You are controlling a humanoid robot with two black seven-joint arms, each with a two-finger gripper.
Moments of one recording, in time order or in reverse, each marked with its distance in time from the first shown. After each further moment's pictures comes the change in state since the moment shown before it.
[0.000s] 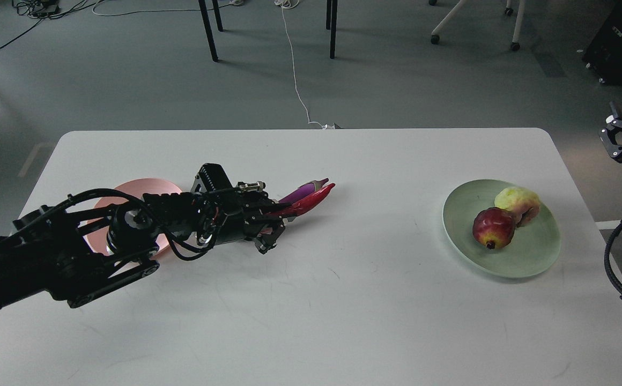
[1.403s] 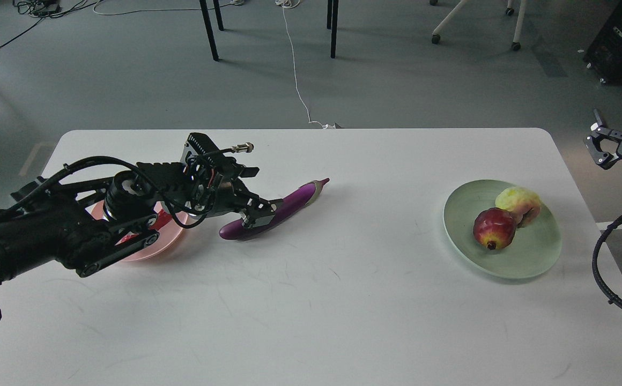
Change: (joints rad) left arm -0.125 -0.176 0.150 0.237 -0.100 -0.066 0.008; right arm -0.005 0.033 -0.012 -0.017 -0.006 0.000 -0.002
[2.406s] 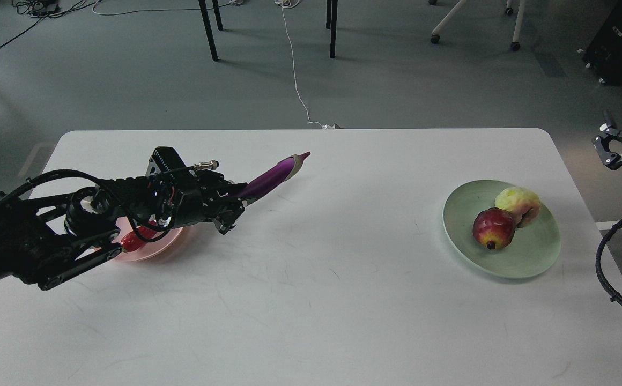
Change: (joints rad) left arm 0.049 0.252 -0.005 -0.071 -0.065 0.189 -0.087; right arm 0.007 0.011 0.009 -0.035 0.002 0.000 0.003
